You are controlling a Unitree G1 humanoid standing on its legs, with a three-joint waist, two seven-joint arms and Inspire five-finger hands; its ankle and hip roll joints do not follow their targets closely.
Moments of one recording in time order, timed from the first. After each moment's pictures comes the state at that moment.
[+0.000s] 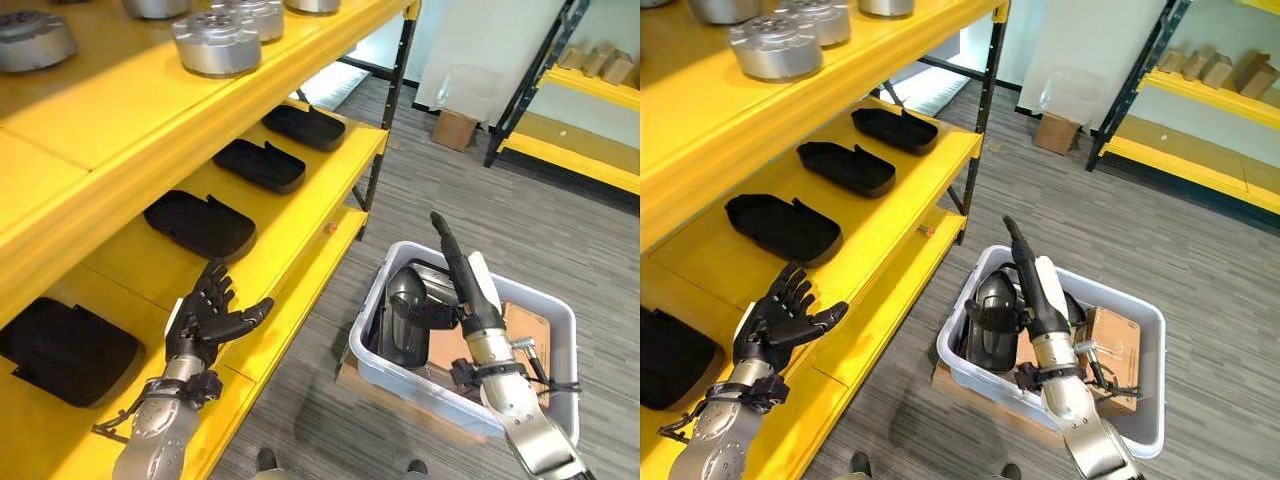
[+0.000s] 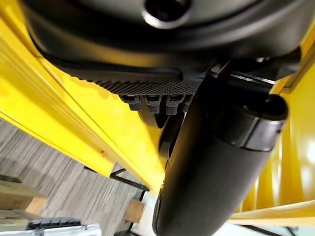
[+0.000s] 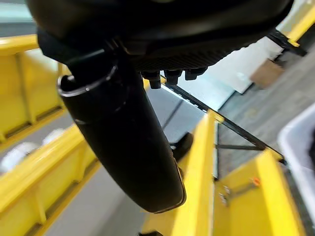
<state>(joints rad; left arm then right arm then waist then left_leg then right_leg) 0.26 0.45 0.06 -0.11 -0.64 -0.03 0.04 -0.02 -0.45 0.28 -0.23 -0.16 -0.10 -0.28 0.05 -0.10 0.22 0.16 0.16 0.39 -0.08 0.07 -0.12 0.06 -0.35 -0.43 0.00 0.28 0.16</state>
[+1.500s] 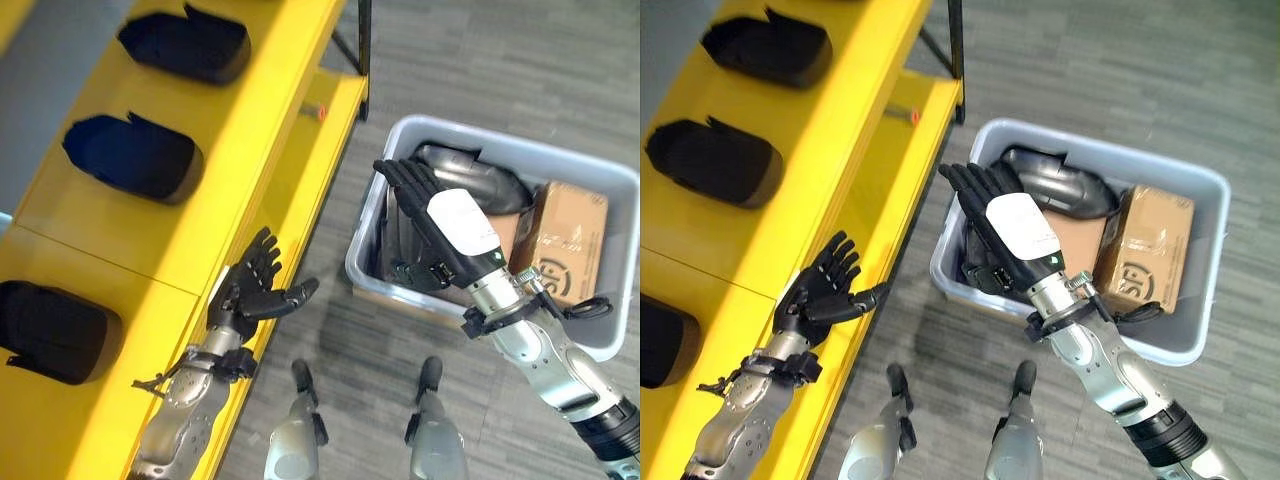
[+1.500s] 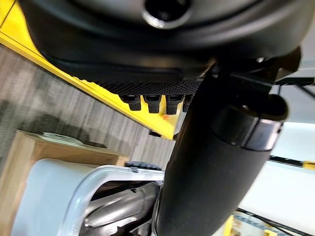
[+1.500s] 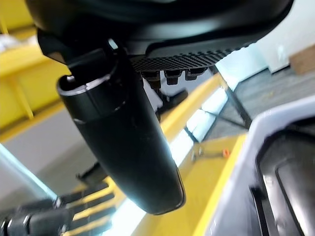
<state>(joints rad) 0.04 0.46 -0.09 -0.22 -0.65 0.03 0.05 -0.31 -0.77 0.36 -0.27 -0.49 -0.10 -0.18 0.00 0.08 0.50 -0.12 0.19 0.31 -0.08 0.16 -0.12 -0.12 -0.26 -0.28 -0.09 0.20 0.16</state>
